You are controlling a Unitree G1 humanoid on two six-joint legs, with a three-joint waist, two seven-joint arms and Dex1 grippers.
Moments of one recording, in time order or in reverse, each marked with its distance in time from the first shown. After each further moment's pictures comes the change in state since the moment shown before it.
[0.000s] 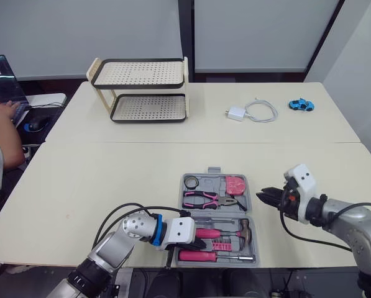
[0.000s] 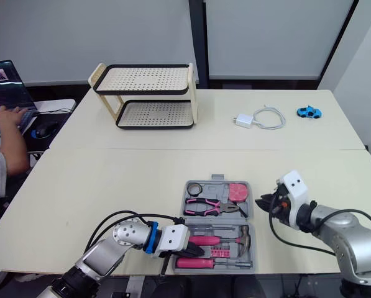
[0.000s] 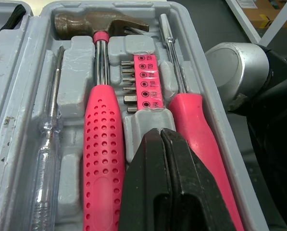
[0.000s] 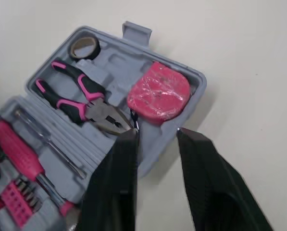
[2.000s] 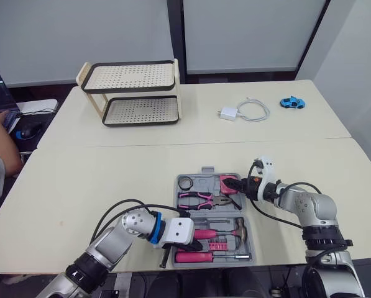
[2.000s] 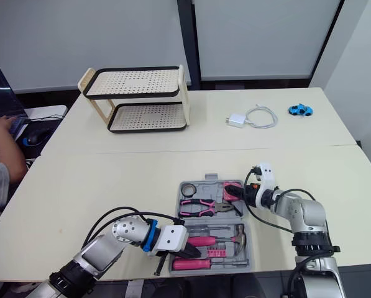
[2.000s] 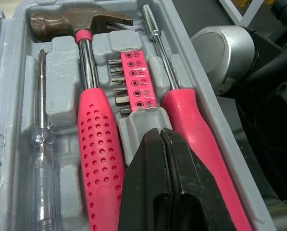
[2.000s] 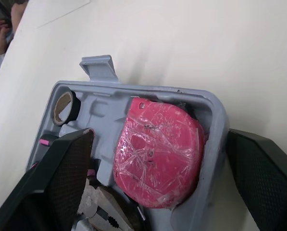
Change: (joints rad) left arm -0.044 0.046 -0.042 0.025 0.000 -0.013 -0.041; right arm -0.291 0.302 0.093 0.612 -0.001 -0.171 -0.085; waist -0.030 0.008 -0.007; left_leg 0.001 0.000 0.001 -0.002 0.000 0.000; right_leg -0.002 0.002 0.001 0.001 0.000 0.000
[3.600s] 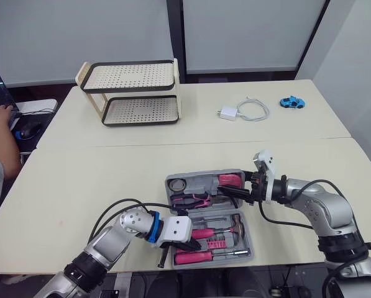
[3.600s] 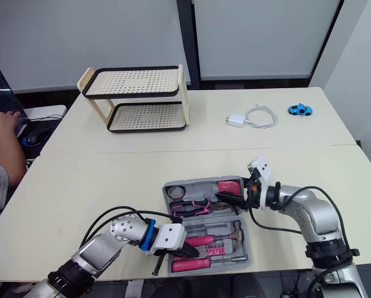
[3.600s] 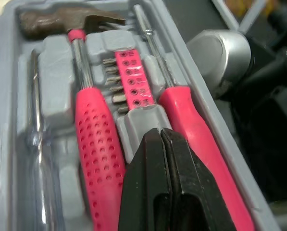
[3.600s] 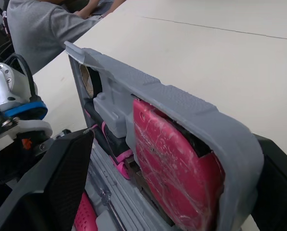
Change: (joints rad) left arm 0.014 0.029 0.063 -0.029 -0.092 0.120 -0.017; right arm 0.073 -0.188 0.154 -0.289 0.004 -0.167 0.313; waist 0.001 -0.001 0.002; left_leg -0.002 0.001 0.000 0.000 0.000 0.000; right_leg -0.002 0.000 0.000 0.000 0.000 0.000
